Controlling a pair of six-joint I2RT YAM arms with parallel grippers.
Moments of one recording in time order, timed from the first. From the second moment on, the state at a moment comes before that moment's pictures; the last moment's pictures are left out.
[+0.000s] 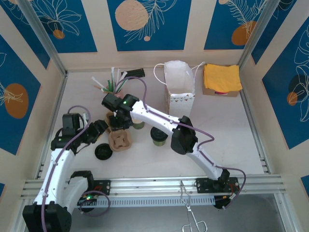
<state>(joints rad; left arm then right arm) 0.03 0.81 0.65 -0.69 0.52 -0.71 1.04 2.41 2.41 -1.24 -0.12 0.72</state>
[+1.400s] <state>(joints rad) 0.05 1.06 0.65 -0.47 0.50 -0.65 1.06 2.41 2.41 -1.22 -0.13 0.69</state>
